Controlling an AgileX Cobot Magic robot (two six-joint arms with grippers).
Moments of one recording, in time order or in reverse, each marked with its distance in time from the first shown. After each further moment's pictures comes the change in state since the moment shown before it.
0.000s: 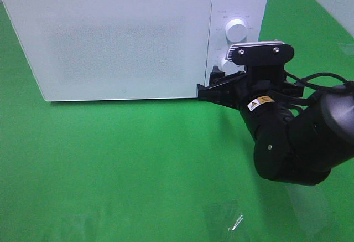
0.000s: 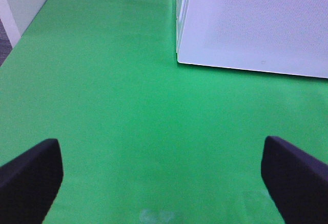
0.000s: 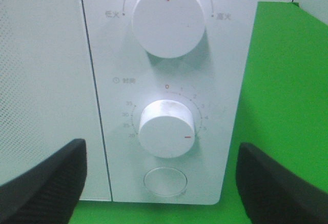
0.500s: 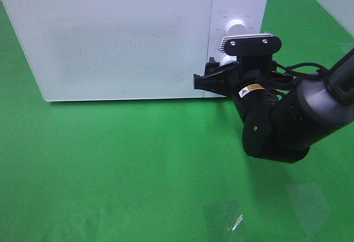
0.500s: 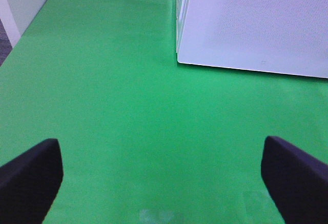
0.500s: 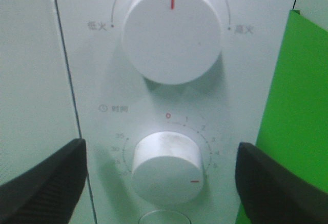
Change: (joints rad) left arm 0.000 0.000 0.000 0.000 0.000 0.000; right arm -0.078 0.103 -0.133 -0.072 0.016 -0.012
